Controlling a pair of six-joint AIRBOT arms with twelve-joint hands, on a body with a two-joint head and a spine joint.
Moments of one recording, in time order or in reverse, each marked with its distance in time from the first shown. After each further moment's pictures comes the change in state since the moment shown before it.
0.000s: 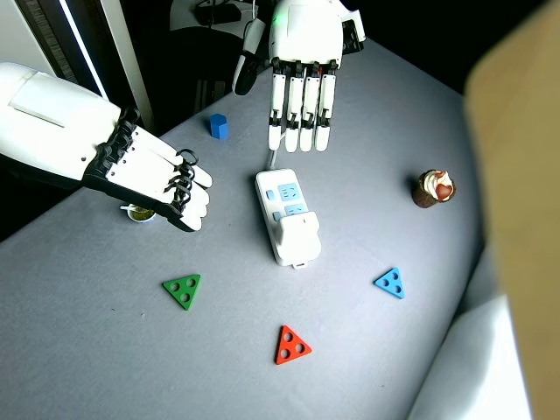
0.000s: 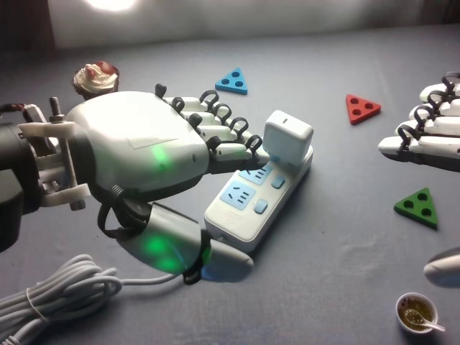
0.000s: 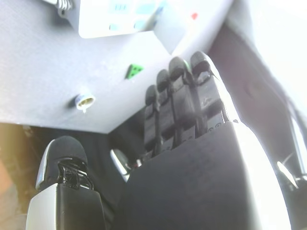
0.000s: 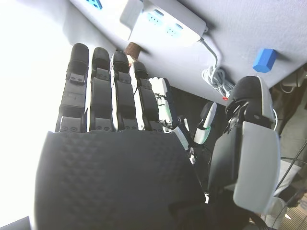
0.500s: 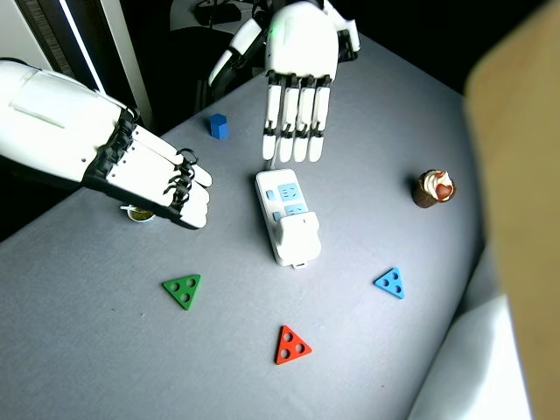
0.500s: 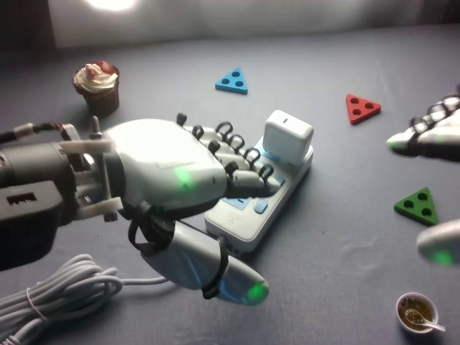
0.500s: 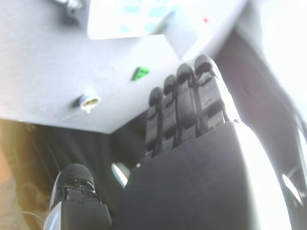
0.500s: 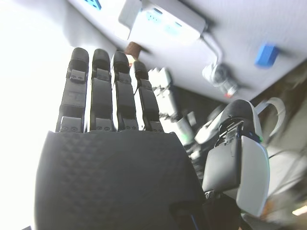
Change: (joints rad) left arm 0.044 -0.101 0.055 -0.062 0.049 0.000; right arm 0.000 -0.005 0.047 0.381 -0.014 -0.001
